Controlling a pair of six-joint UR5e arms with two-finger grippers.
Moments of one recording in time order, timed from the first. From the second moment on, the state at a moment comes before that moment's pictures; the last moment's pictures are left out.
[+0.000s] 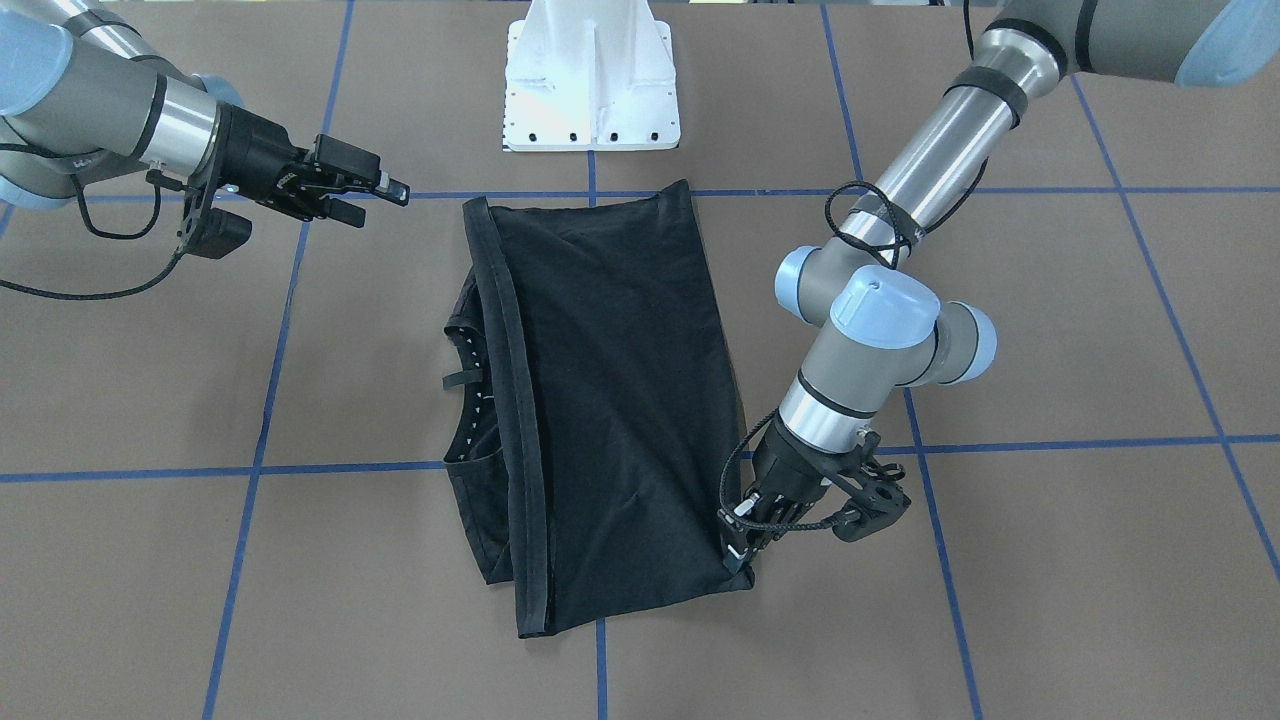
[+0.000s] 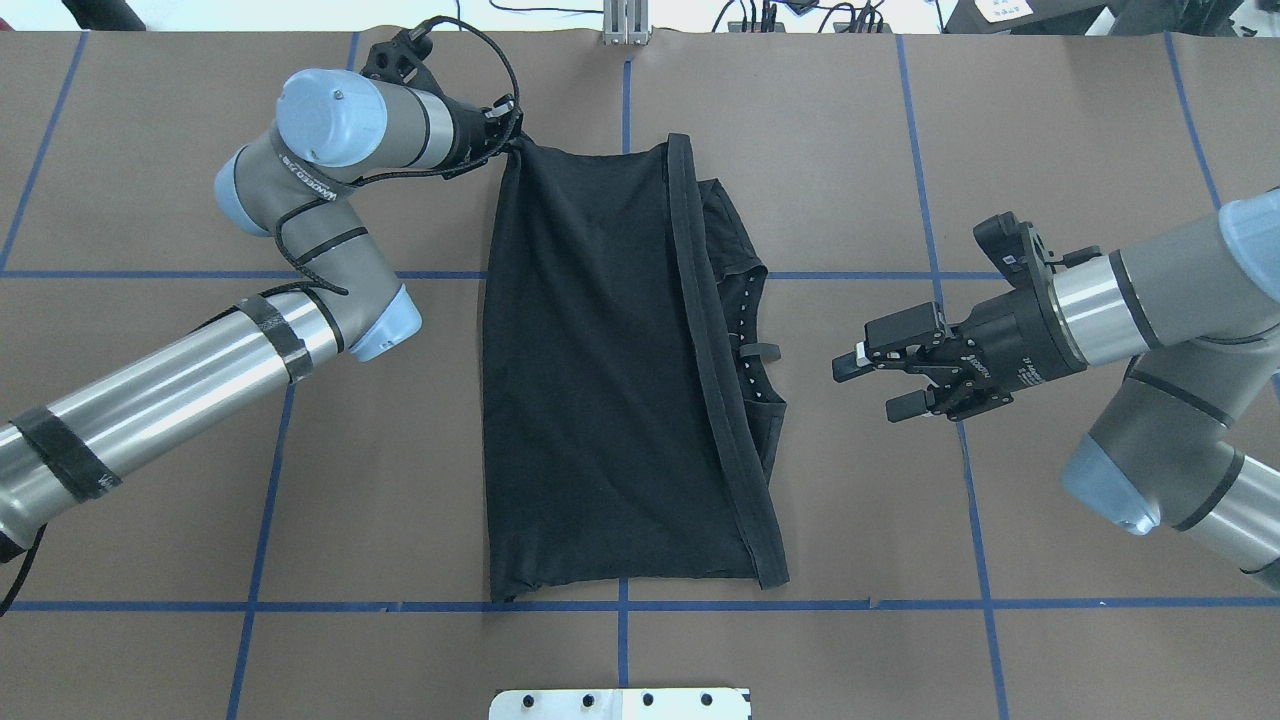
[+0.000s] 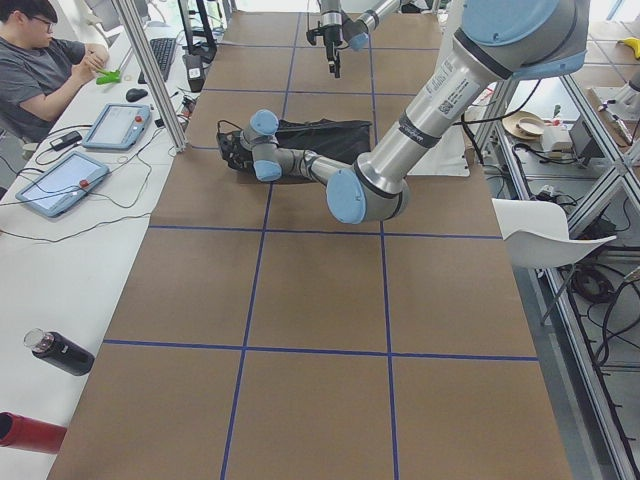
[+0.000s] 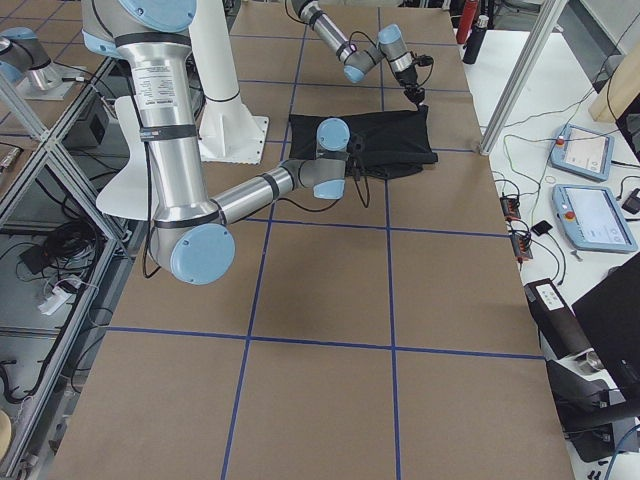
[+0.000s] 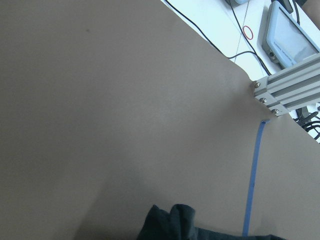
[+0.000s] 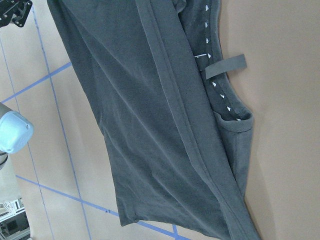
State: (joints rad) left arm -0.79 -2.41 -0.95 -2.62 -1.73 -1.67; right arm 0.78 -1.40 1.78 -0.40 2.42 1.75
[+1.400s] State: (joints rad) left arm -0.99 -2.16 -1.23 -2.65 -2.03 -1.39; right arm 0.68 -1.28 1.79 -0.79 2.16 1.34
